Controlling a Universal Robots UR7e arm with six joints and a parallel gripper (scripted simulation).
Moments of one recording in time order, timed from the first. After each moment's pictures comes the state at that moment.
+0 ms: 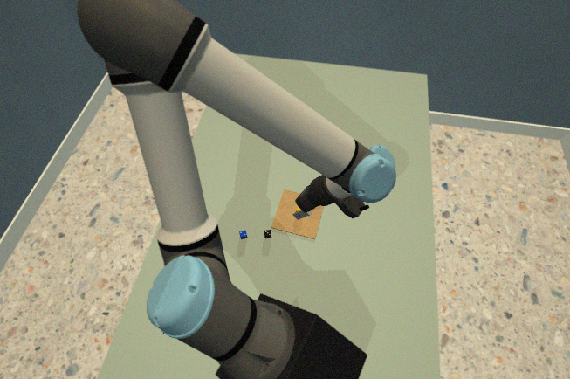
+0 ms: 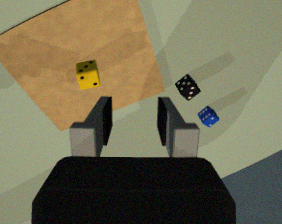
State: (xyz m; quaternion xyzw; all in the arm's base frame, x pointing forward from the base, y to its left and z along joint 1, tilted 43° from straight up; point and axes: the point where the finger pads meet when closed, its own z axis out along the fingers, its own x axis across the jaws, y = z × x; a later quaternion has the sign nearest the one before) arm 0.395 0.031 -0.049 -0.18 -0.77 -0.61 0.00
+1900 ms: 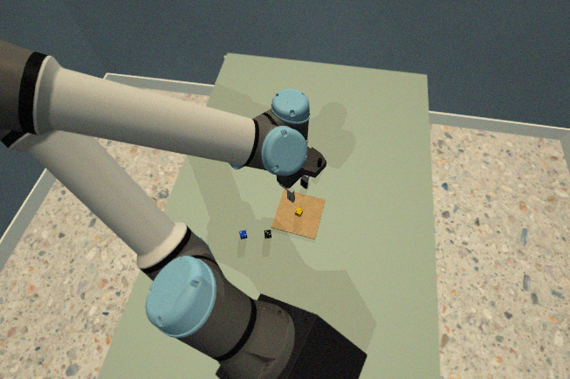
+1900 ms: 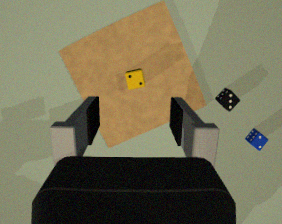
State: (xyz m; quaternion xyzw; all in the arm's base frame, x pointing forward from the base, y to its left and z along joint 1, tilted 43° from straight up) arm 0.422 0.015 0.004 -0.28 -0.89 -0.37 -0.03
